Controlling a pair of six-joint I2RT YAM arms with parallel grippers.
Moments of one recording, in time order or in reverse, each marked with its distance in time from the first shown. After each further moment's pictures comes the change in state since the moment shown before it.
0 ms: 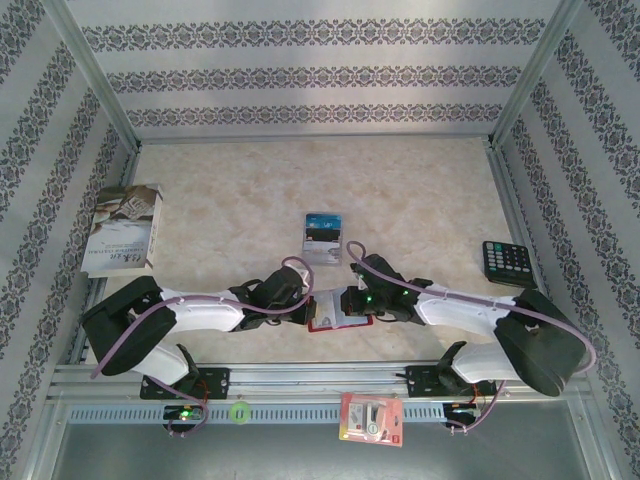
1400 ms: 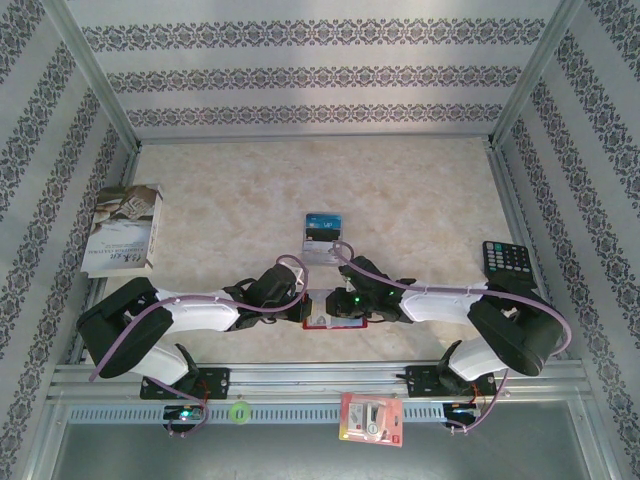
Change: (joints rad) left arm 0.040 -0.021 -0.033 0.028 0.026 0.018; right arm 0.053 0.166 0.030 0.147 -0.066 0.105
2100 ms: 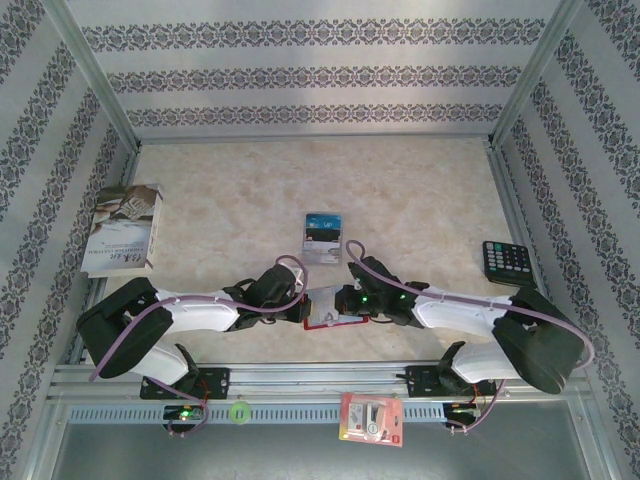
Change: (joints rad) left arm 0.006 -0.002 -0.005 -0.002 0.004 0.000; right arm -0.008 -0.179 -0.040 -0.092 0.109 0.017
